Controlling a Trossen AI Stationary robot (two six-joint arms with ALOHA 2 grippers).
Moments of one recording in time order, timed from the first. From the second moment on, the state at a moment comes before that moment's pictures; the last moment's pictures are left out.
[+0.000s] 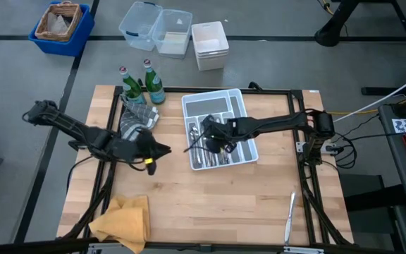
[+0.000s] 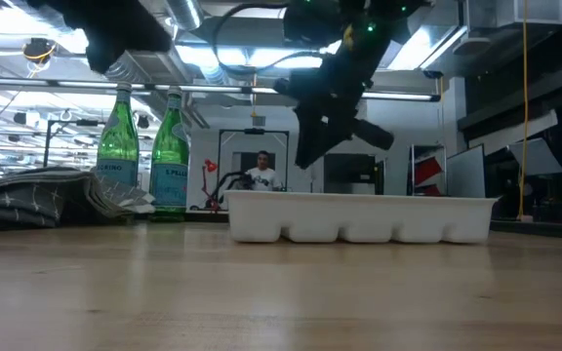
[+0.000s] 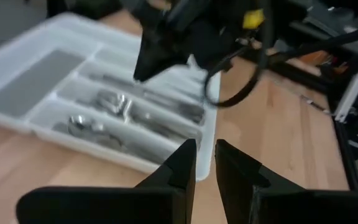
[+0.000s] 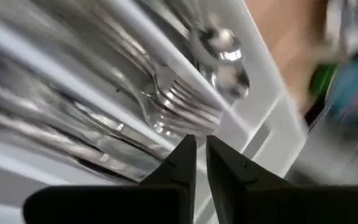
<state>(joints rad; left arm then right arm) -0.39 0.91 0.64 -0.22 -0.59 -0.59 -0.05 1.84 1.36 -0.55 0.31 -1.10</state>
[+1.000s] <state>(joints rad) -0.38 0.01 0.14 -0.03 -0.55 -0.07 0.32 1.83 1.80 -1.57 0.05 1.19</state>
